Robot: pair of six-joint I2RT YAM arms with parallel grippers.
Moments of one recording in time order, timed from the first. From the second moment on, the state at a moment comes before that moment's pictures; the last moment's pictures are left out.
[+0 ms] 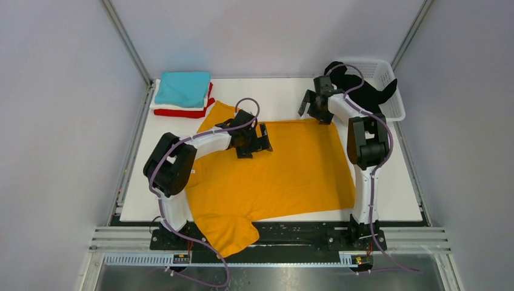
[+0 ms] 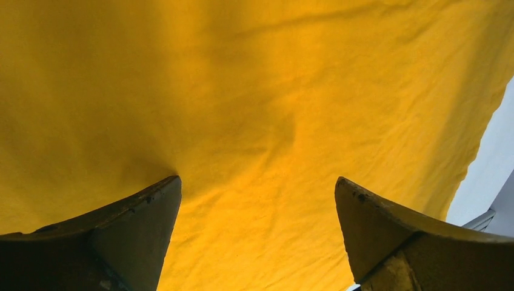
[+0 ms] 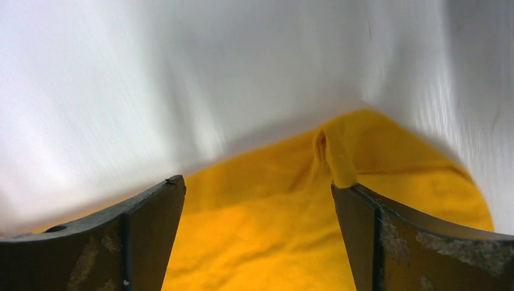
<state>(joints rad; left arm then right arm) -0.58 1.88 1.20 -0.30 0.17 -0.78 0.20 2.16 1.64 -0.52 0.04 0.55</state>
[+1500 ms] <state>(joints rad) -0.35 1.90 1.27 -0.56 -0.10 -0.78 0.38 1.72 1.02 -0.50 0.01 0.54</state>
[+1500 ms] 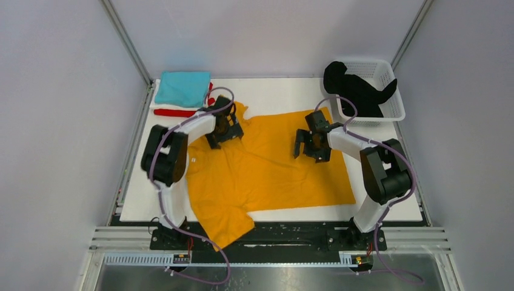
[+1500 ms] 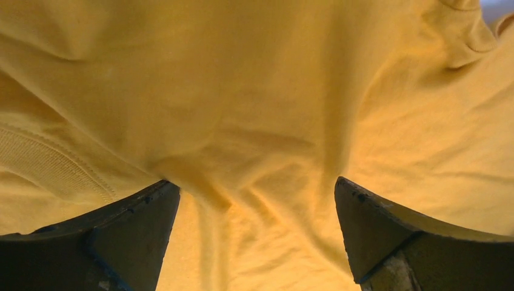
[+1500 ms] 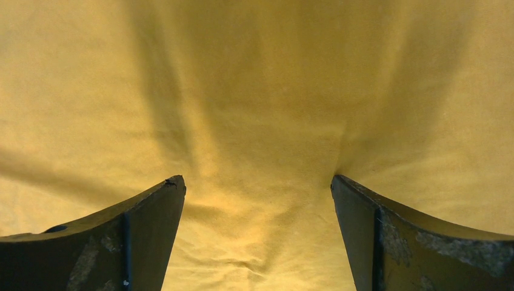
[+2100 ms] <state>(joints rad) -0.27 2.32 1.96 -0.76 -0.06 -0.68 0.30 1.91 1.31 -0.54 -0.02 0.52</state>
